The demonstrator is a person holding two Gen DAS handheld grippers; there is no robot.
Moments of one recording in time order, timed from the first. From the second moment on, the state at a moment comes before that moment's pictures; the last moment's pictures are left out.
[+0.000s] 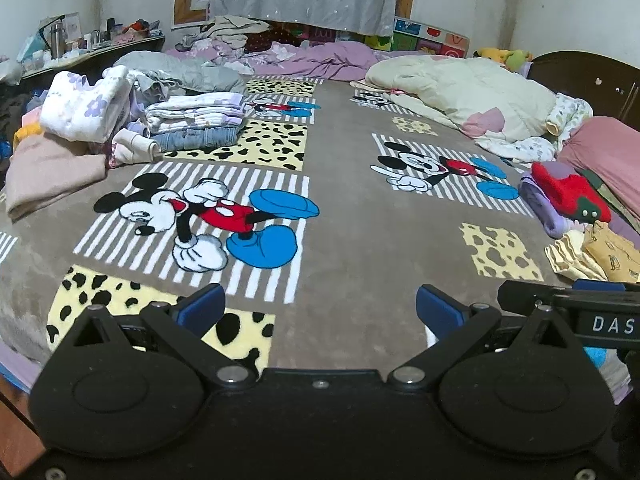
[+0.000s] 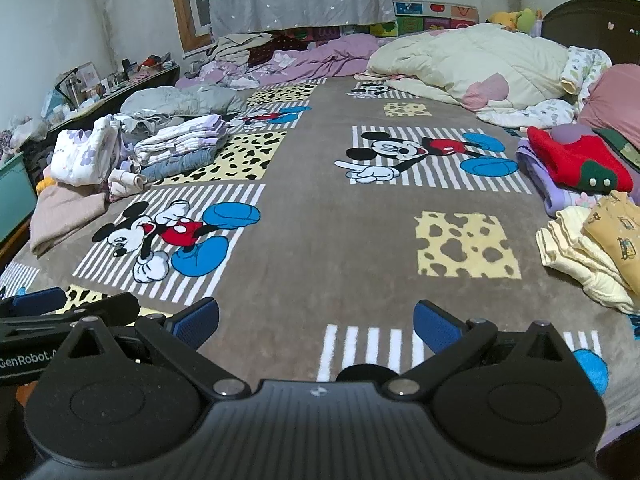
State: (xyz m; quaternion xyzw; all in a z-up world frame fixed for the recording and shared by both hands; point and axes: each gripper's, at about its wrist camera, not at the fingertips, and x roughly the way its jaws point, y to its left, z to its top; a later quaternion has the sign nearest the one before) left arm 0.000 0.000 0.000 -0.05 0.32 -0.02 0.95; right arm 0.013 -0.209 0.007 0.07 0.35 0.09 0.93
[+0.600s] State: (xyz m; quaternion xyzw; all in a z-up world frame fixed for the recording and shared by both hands) left arm 0.000 0.000 -0.001 -0.04 0.32 -0.02 0.95; right arm 0.012 -0.208 0.004 0.06 0.35 0.08 0.93
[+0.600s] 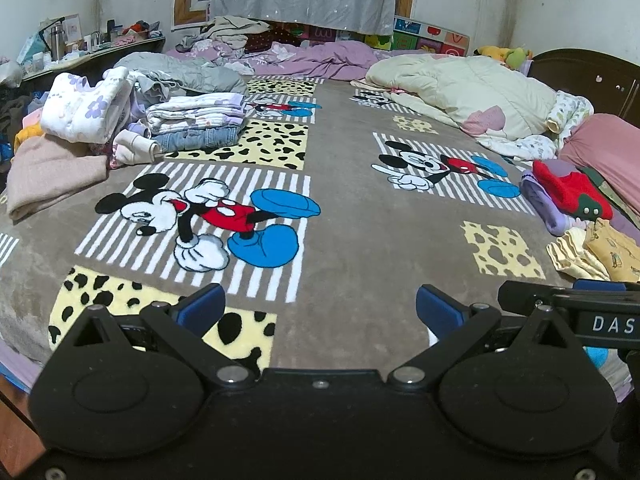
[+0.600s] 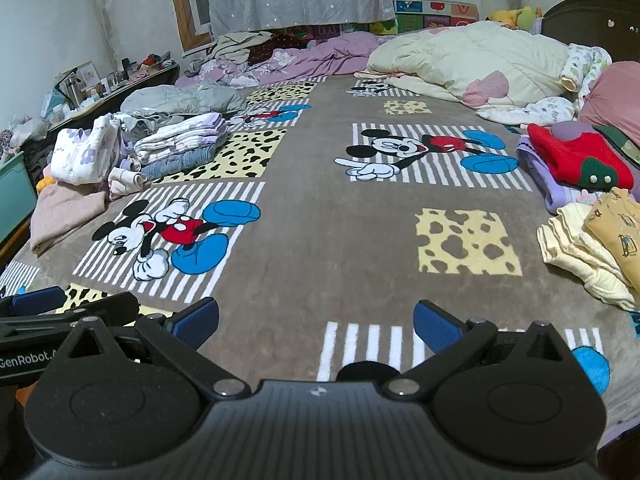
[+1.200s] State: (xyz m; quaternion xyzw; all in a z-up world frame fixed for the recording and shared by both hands) left arm -0.001 0.000 -0.002 -0.04 0.32 -0.02 0.95; right arm 0.010 -0.206 0.003 0.06 0.35 0.08 0.93
